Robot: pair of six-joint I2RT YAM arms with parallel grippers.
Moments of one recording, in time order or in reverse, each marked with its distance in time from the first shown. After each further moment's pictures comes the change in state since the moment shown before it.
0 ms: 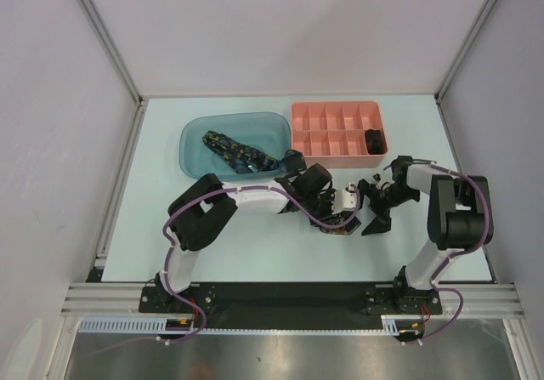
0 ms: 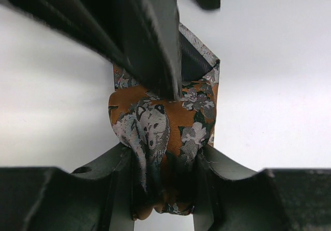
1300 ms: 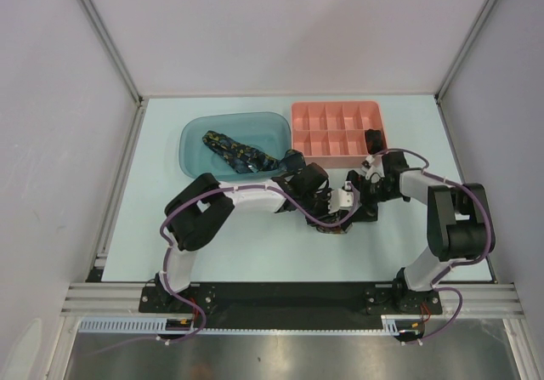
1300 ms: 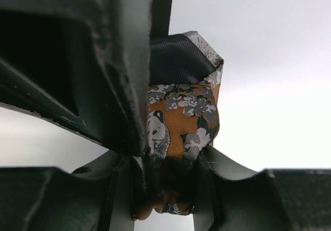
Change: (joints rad) left arm 0.010 -0.020 -0.027 -0.009 0.004 0.000; right arm 0.112 -0.066 -0.065 0.320 -0.127 0.048
